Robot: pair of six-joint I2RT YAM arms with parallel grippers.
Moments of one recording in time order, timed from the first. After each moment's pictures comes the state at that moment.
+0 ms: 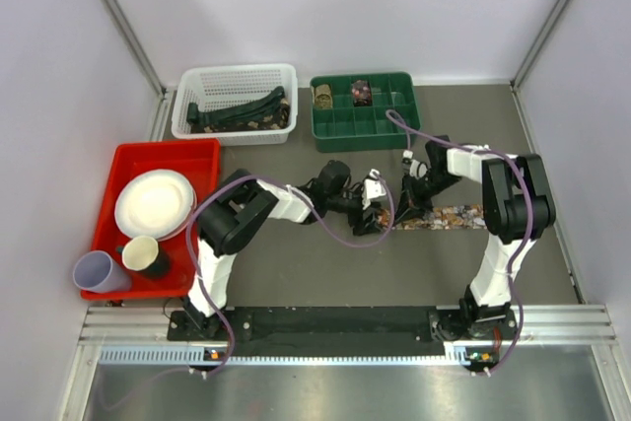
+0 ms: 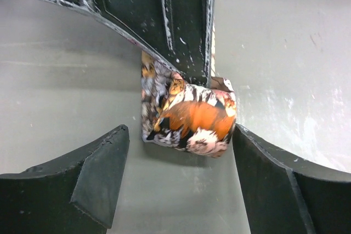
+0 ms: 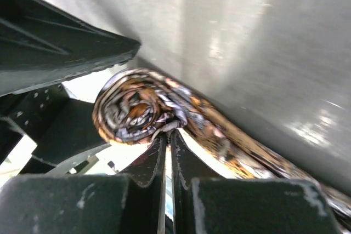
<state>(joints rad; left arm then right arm) -0.78 2.05 1.05 0.43 0.72 0.35 0.15 1.90 1.10 -0.75 -0.71 0.11</state>
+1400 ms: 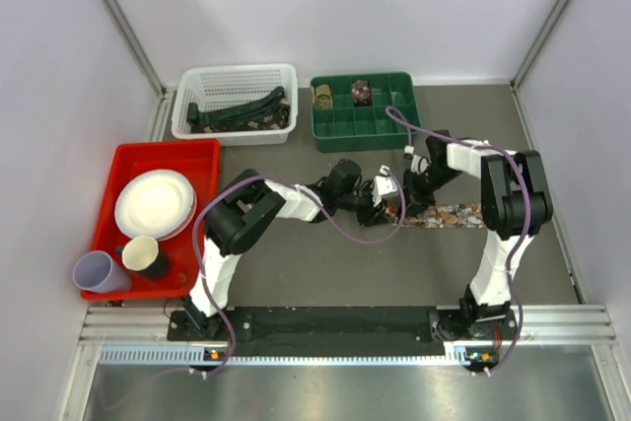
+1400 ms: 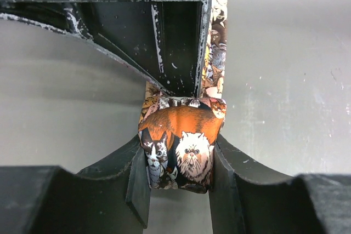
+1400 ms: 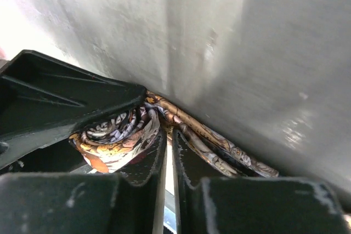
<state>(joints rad) -0.82 2.12 1.14 0.45 0.64 0.27 0.13 1.93 1.17 -0.79 -0.61 0.09</state>
